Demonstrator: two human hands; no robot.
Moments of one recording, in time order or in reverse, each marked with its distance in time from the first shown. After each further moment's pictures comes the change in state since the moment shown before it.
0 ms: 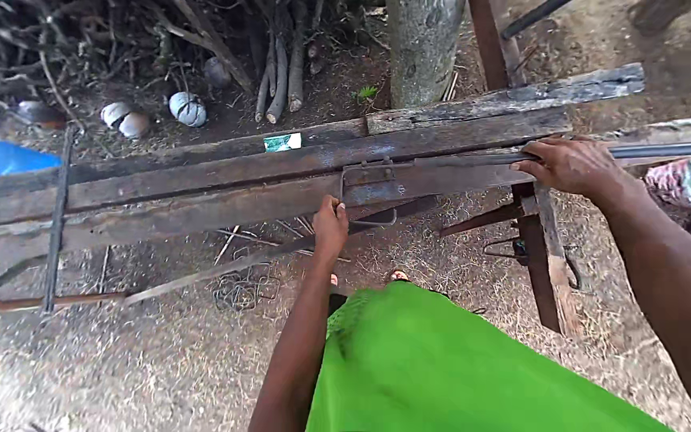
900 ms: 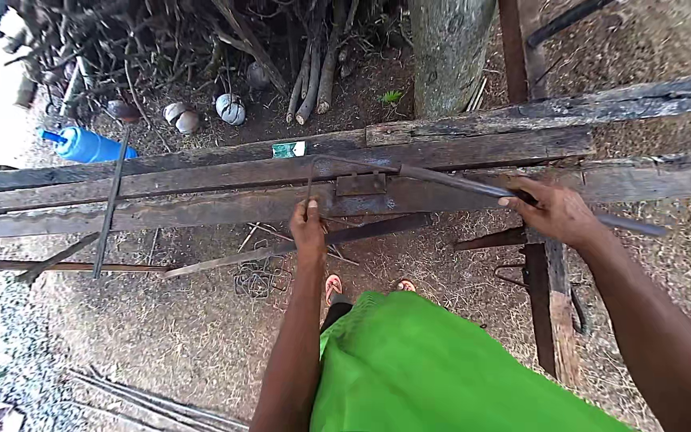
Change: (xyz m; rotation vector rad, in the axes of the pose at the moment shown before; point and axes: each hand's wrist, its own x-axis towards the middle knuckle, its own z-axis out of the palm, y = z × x) left_hand -0.009 0.040 0.007 -0.697 0.380 -0.043; right_hand -0.013 0.002 0.038 0.485 0.137 -0.071
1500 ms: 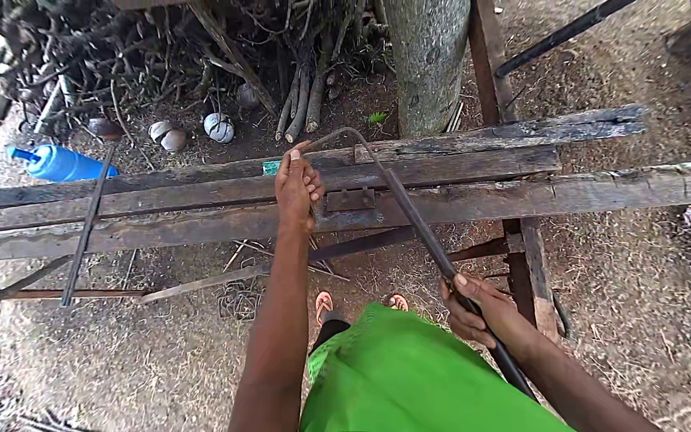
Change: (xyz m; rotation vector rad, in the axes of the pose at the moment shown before) left_hand 0.056 0.099 0.042 -0.405 -0.321 0.135; right_hand -0.089 -0.157 0.041 1.650 -0.416 0.360
